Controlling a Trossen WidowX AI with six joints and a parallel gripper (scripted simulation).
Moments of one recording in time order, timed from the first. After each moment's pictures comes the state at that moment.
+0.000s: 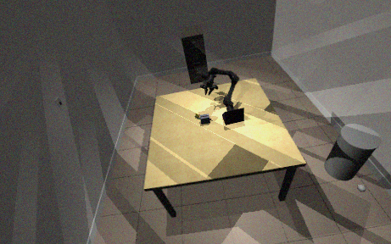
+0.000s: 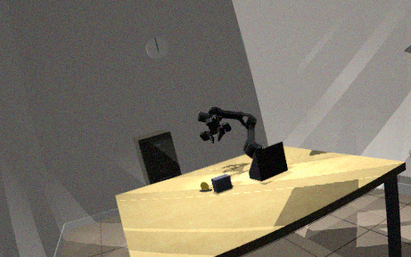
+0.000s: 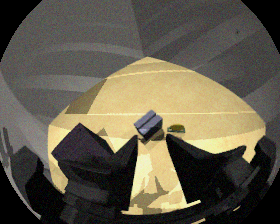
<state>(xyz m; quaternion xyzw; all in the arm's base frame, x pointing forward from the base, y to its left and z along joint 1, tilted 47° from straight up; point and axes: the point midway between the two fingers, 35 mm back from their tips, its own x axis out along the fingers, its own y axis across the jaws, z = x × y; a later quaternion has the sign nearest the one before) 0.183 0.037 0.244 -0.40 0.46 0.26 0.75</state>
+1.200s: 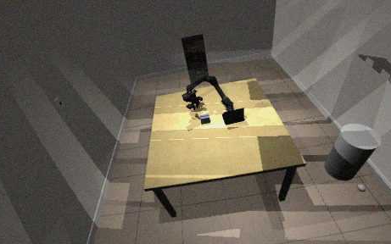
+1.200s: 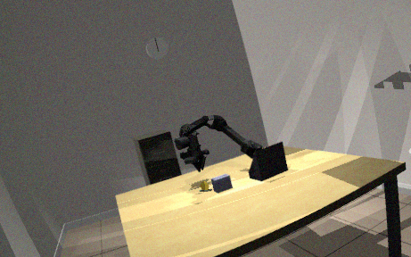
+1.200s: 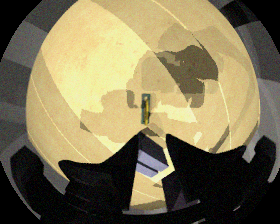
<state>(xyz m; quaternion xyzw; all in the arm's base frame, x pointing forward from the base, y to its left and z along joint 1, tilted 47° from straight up) 0.337 -0.015 0.142 0.03 0.46 -0.52 0.72</state>
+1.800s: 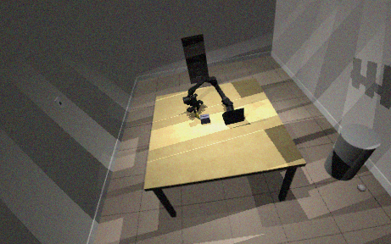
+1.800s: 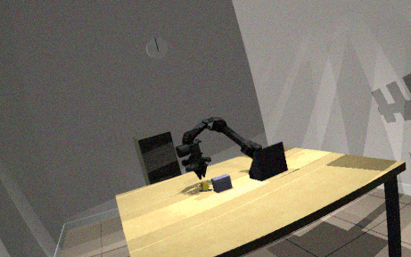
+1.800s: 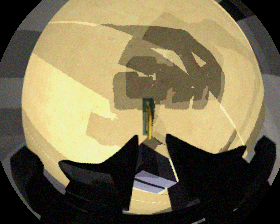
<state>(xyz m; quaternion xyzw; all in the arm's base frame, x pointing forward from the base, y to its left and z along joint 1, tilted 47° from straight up) 0.342 -0.048 0.112 0.04 0.44 -0.53 0.72</state>
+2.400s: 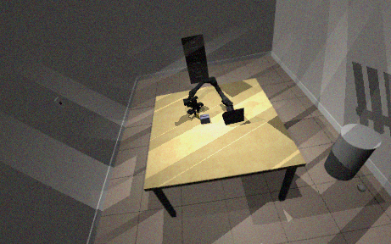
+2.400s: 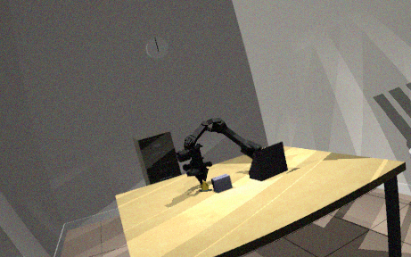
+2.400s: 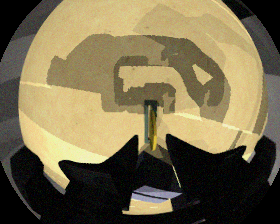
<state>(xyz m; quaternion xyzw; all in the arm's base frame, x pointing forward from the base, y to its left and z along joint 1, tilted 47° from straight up) 0.344 -0.067 0.093 0.04 0.44 -0.53 0.72</state>
